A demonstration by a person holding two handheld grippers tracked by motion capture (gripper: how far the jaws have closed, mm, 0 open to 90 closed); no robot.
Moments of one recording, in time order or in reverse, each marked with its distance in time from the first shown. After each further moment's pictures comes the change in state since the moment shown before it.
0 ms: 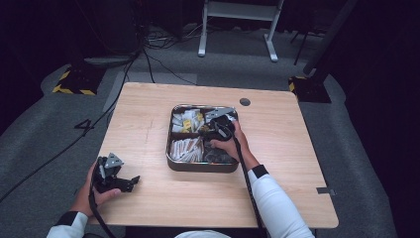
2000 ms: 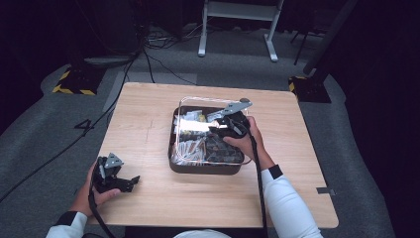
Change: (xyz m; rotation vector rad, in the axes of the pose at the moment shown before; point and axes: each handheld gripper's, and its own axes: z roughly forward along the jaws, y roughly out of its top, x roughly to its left) left arm 0.000 0.000 0.000 0.001 -0.002 0.001; right arm -0.006 0.009 -0.063 -0.037 -0.007 -0.052
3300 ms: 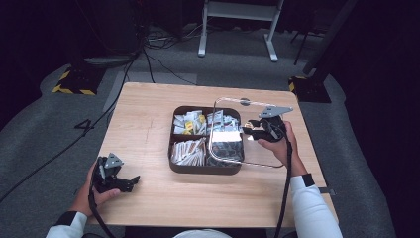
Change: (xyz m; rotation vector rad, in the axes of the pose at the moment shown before) left arm 0.000 0.000 0.000 -0.001 0.001 0.001; right arm -0.048 -0.056 -0.073 -0.009 -0.104 0.068
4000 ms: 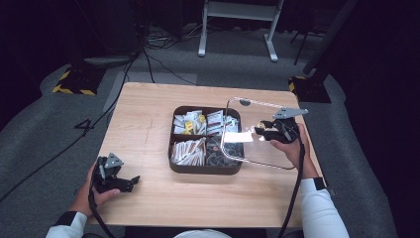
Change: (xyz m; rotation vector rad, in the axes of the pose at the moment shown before) left arm 0.000 0.000 0.000 0.001 0.000 -0.001; right arm -0.022 -0.021 -0.024 -0.003 -0.040 0.042
